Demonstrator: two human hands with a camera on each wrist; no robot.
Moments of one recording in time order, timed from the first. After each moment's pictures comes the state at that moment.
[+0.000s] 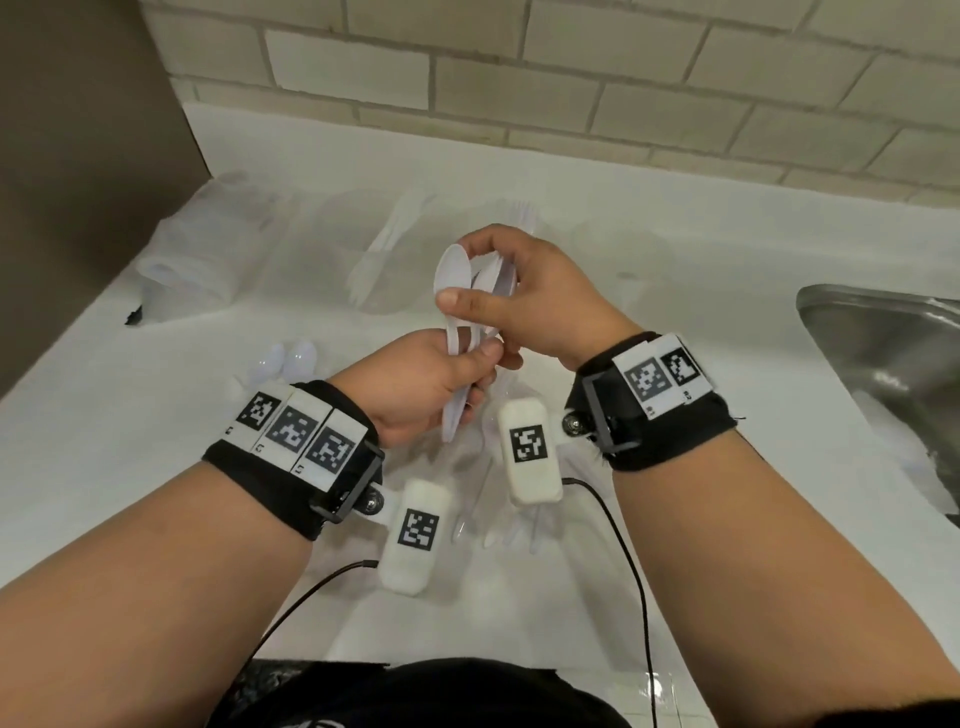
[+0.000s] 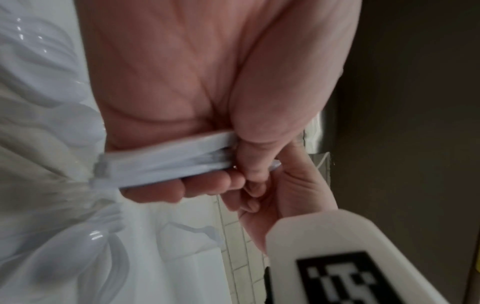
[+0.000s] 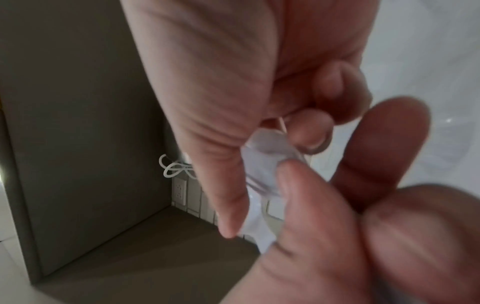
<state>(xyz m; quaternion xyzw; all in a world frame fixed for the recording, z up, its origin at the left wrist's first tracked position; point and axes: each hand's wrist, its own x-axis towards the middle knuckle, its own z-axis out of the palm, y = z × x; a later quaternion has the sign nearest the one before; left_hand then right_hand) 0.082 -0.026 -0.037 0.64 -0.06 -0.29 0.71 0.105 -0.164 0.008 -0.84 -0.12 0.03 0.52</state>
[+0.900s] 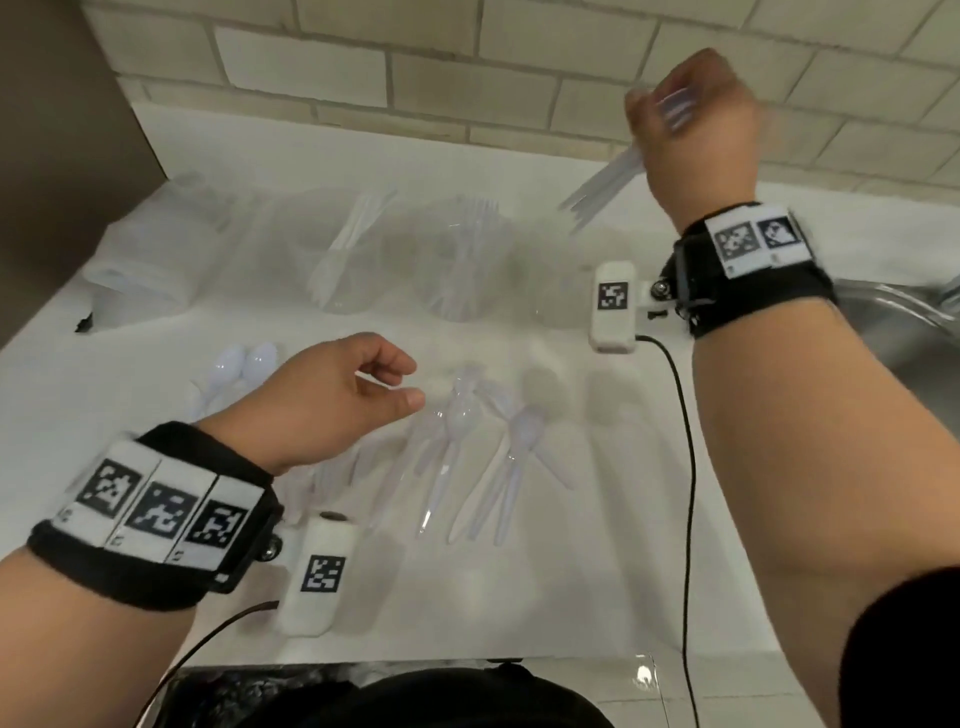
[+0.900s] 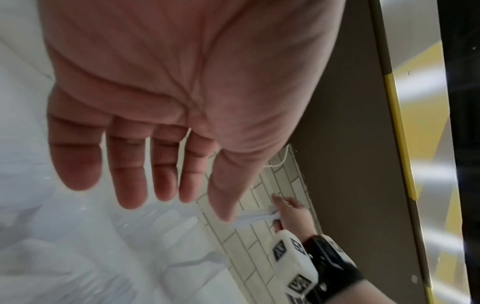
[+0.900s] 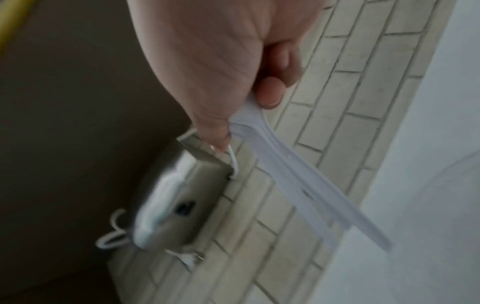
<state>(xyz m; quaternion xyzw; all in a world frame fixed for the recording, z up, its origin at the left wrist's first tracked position) 0.061 0.011 -0.030 0.88 -0.09 -0.13 0.44 0.158 -0.288 0.070 -0.88 0.04 -0.36 0.30</state>
